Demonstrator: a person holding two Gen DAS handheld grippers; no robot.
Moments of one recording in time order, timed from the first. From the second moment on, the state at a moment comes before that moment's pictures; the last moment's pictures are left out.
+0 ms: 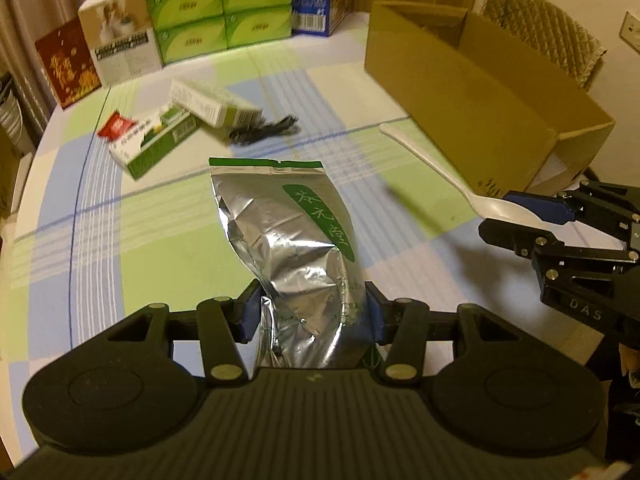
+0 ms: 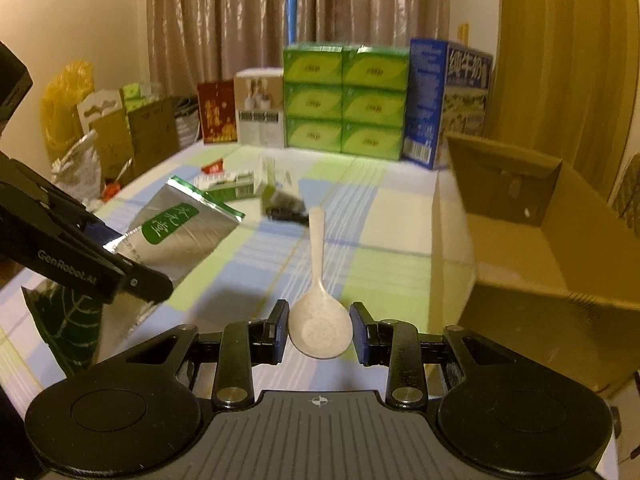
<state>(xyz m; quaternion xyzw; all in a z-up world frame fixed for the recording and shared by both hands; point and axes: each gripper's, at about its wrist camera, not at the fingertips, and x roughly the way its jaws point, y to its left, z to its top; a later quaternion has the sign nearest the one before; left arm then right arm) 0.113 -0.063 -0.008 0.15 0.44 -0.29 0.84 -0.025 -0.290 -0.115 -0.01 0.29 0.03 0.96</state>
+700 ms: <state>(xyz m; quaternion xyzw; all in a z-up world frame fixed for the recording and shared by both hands) 0.071 -0.165 0.066 0.14 0.38 -0.39 0.83 -0.068 -0.386 -0.043 0.02 0.23 -0.09 0.97</state>
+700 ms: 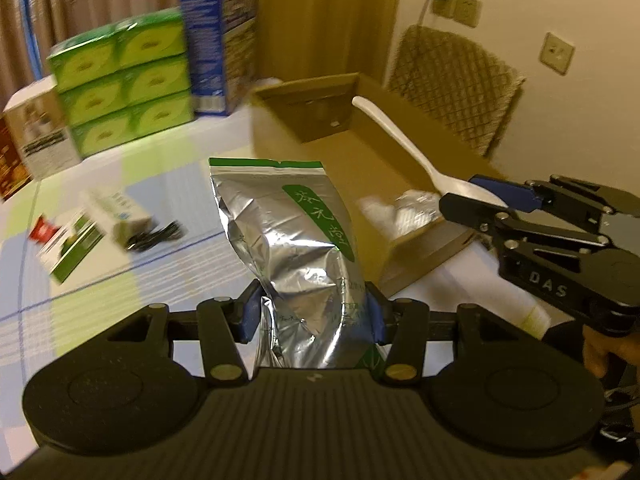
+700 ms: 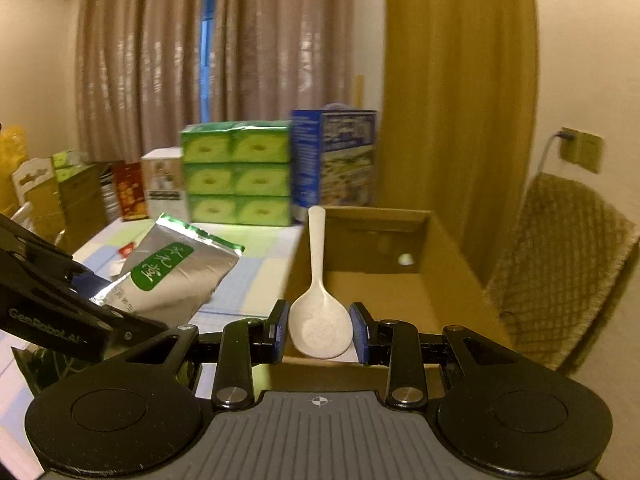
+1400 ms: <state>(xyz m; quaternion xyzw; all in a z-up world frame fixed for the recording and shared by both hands) 0.095 -0.287 0.075 0.14 0.38 -0.45 0.80 -0.045 -0.477 -0.058 0.05 0.26 -0.13 0.96</state>
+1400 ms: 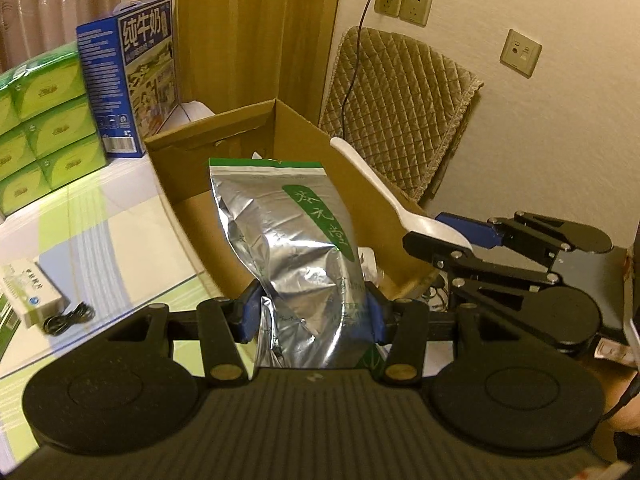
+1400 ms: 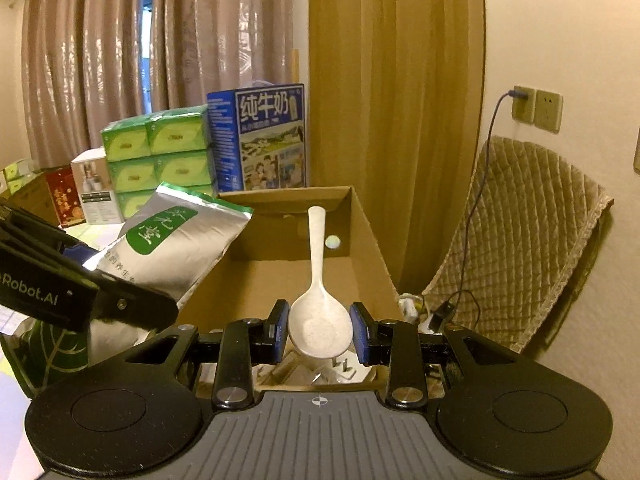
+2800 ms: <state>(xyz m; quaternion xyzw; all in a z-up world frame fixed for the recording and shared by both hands) 0.120 -0.208 0.050 0.07 0.38 -0.37 0.85 -0.059 -0.453 -0.073 0.10 0.25 -0.11 0.96</state>
